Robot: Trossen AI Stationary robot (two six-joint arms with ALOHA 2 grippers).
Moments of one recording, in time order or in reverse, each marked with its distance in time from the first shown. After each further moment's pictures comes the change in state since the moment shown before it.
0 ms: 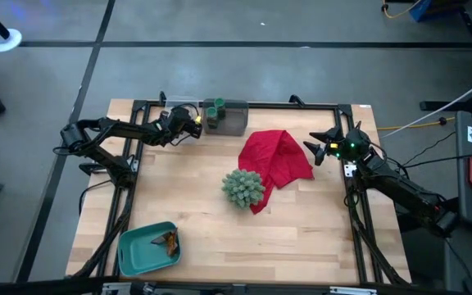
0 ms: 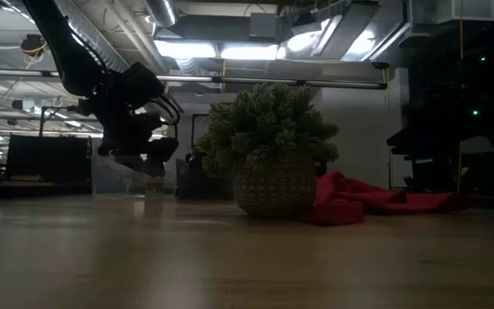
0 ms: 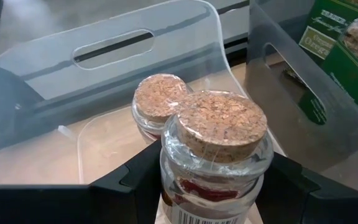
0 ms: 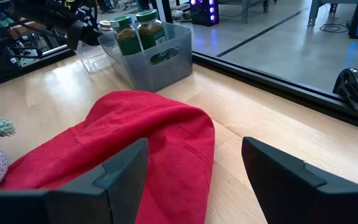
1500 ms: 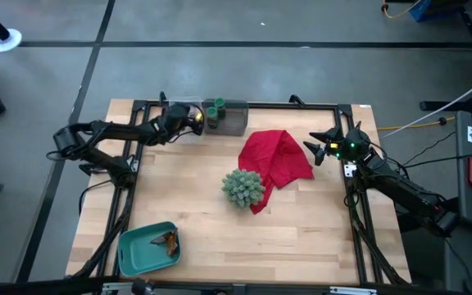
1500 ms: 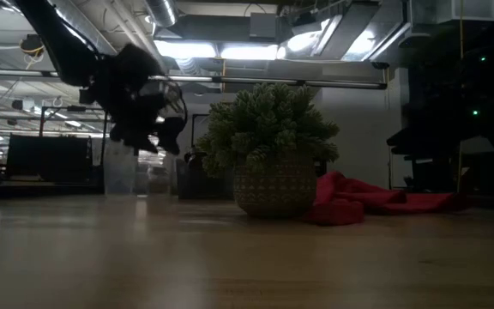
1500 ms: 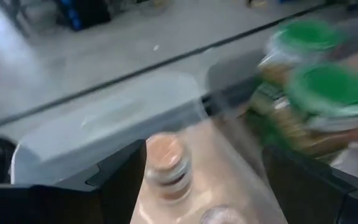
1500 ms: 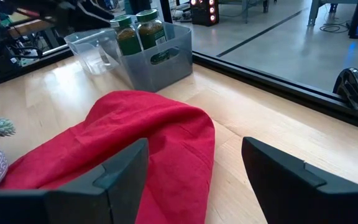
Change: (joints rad) left arm -0.022 -0.081 0.002 0.095 0.024 0.110; right arm 0.000 0.000 0.000 0.000 0.000 0.000
